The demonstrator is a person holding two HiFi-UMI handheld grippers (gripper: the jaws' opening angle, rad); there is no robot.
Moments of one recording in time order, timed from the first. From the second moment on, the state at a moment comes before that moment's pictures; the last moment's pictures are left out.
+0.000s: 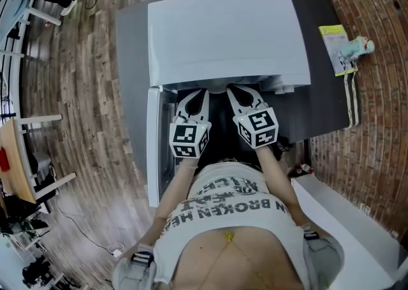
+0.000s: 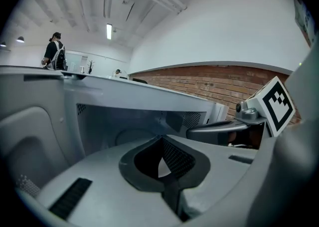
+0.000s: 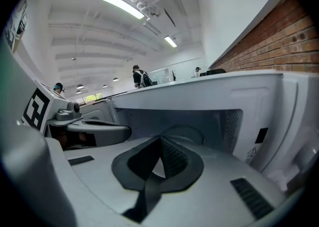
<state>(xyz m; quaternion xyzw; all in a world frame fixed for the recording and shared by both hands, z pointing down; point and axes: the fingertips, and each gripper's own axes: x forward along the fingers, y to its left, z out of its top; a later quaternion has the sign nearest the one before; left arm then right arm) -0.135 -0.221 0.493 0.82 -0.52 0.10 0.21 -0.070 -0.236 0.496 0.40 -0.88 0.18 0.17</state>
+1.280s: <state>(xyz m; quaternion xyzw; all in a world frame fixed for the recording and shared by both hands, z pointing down) -0.161 -0.241 0.598 0.71 -0.54 0.01 0.45 -0.052 -0.261 0.578 0.40 -0.85 0.27 0.22</state>
